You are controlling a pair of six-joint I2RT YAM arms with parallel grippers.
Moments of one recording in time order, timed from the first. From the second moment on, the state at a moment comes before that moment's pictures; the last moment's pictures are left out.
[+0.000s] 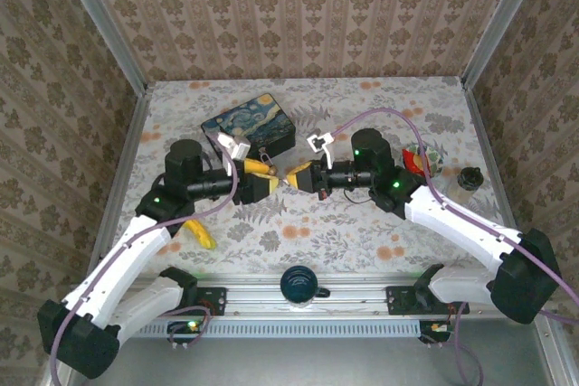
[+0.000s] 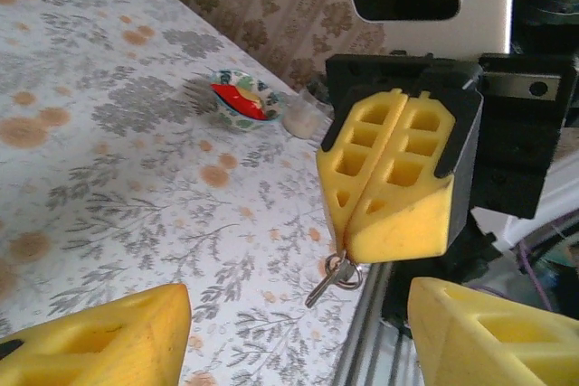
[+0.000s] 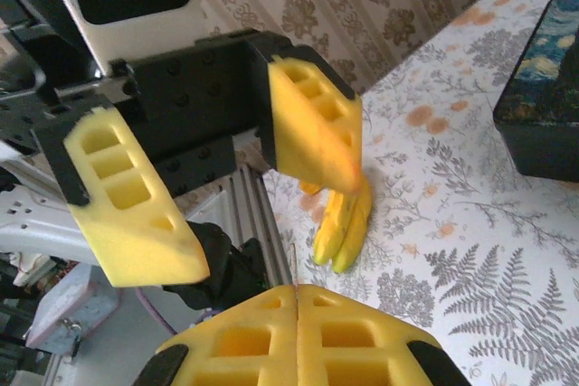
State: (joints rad) left arm -0.50 0.91 0.78 -0.21 0.84 -0.27; right arm 0.65 1.23 0.90 0.06 -0.70 0.44
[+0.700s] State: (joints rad) left arm -0.49 0.97 0.76 -0.02 0.99 -0.39; right arm 0.63 1.22 0.88 0.23 -0.79 0.58
